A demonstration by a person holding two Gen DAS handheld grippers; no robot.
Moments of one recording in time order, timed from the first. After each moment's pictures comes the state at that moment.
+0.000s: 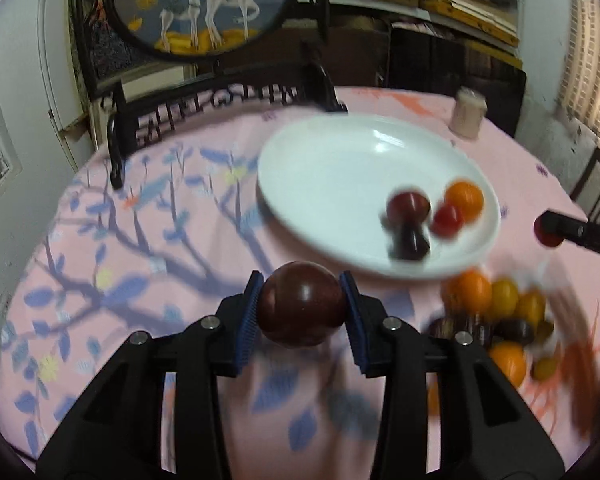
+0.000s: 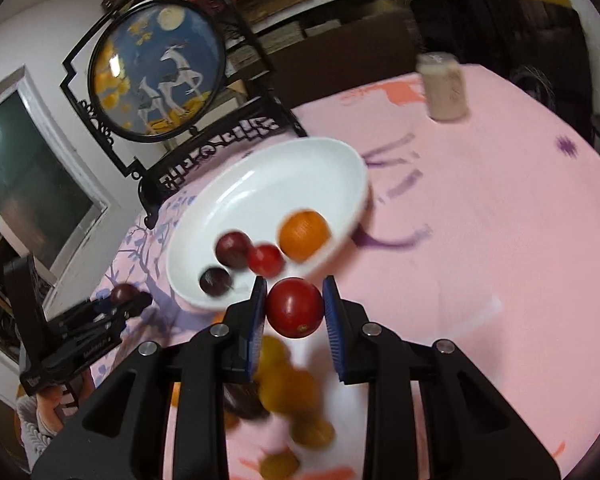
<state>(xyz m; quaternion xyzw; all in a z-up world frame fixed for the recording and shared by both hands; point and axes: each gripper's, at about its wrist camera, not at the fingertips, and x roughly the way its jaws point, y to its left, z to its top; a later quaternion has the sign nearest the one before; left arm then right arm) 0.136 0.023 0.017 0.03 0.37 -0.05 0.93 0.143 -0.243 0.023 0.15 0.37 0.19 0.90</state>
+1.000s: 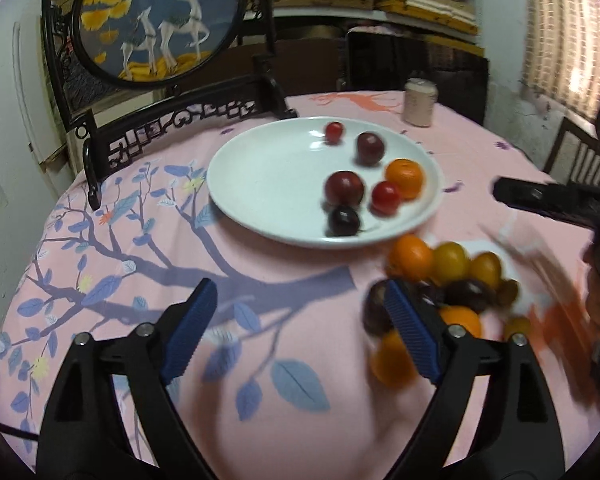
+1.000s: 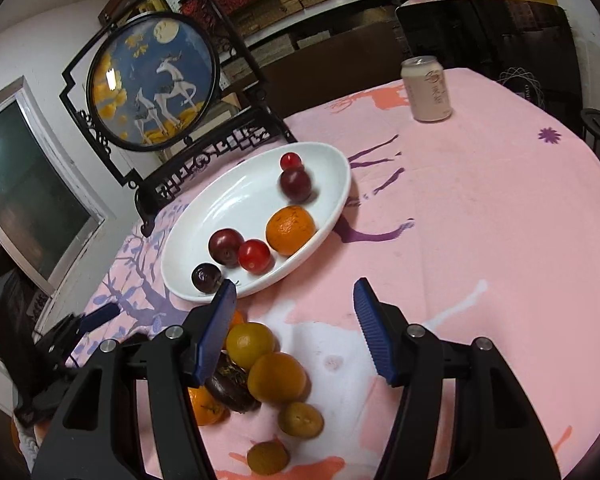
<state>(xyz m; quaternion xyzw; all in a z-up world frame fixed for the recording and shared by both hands) 0.085 -0.006 0.011 0.07 0.34 -0.11 0.93 0.106 -0.269 0.007 0.18 0.35 0.17 0.91</state>
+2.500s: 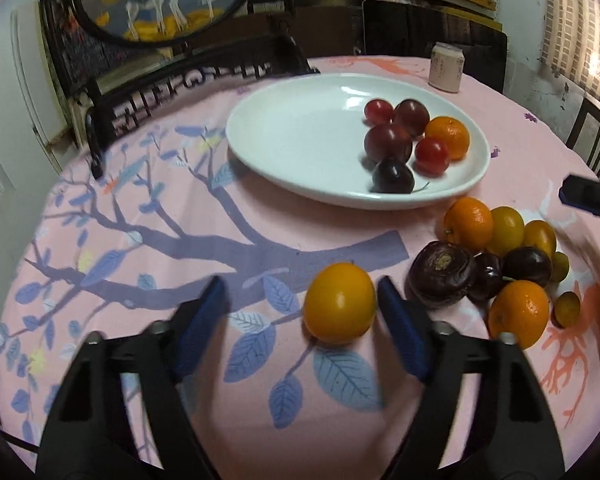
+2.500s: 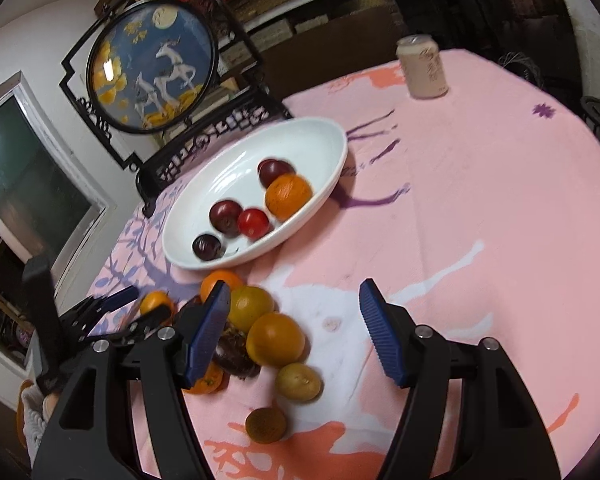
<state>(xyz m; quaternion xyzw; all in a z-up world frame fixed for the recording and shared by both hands) 0.115 0.011 -0.020 0.08 0.40 -0.09 0.91 0.096 -0.264 -0.007 0.17 0.39 0.18 0.89</state>
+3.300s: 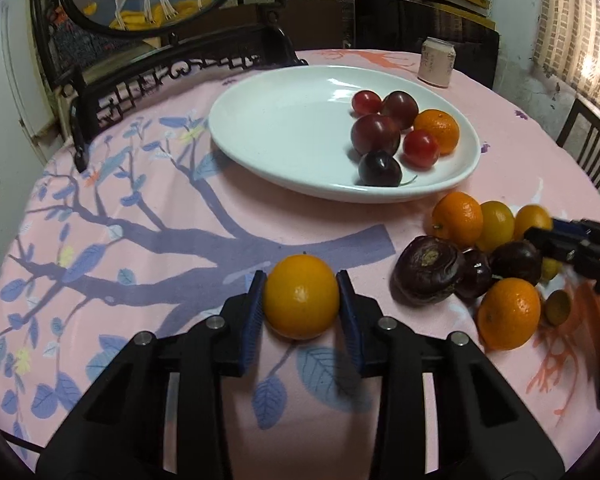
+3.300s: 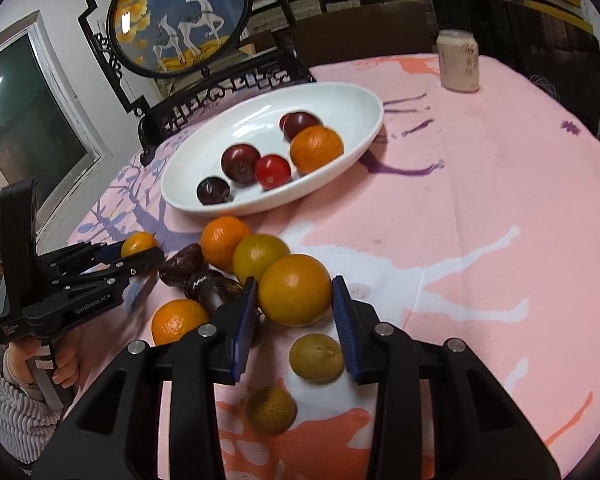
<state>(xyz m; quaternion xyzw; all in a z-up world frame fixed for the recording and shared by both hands) 0.113 0.007 -0.024 0.07 0.41 -0.10 0.91 0.084 -0.235 -0.019 0.09 0.39 0.18 0.90</state>
